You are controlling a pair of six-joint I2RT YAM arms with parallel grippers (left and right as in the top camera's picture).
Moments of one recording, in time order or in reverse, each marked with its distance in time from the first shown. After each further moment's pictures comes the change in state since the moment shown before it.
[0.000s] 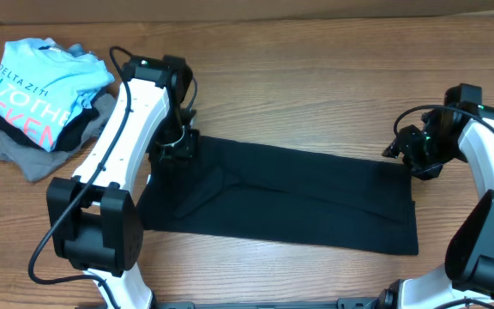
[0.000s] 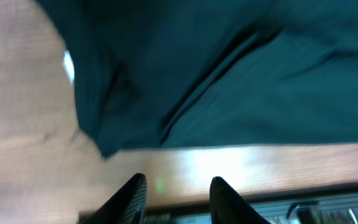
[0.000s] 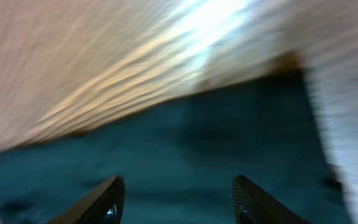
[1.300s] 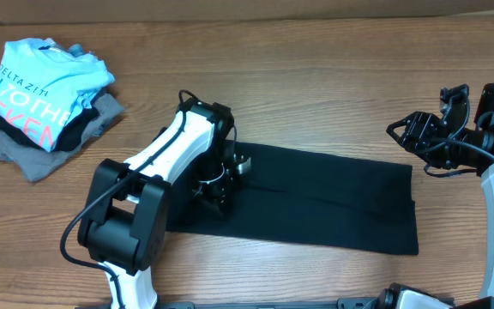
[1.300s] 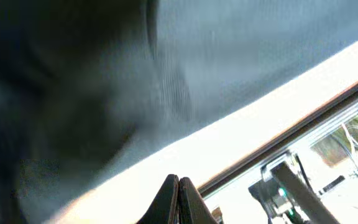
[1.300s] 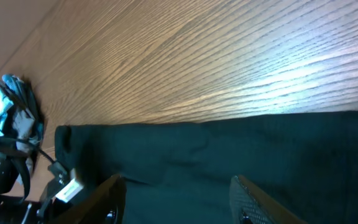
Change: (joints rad) left arm -0.185 0.055 -0.298 0.129 0.312 0.231; right arm -0.010 -0.368 0.000 0.006 -0.210 -0.084
